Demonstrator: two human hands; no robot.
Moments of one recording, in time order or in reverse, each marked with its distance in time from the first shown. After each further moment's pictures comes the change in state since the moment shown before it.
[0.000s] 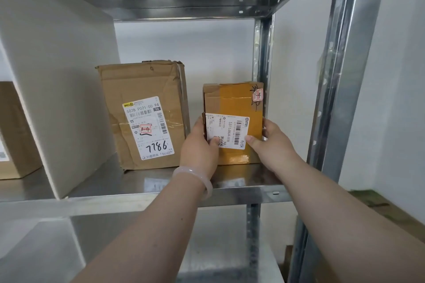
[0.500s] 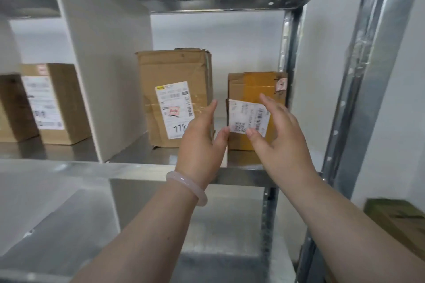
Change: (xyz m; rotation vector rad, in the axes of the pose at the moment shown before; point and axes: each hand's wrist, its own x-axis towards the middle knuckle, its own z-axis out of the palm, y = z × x) left_hand -0.054 -0.006 -0.044 -0.045 0.128 0.262; right_hand -0.063 -0.008 0.007 -0.040 0.078 -0.549
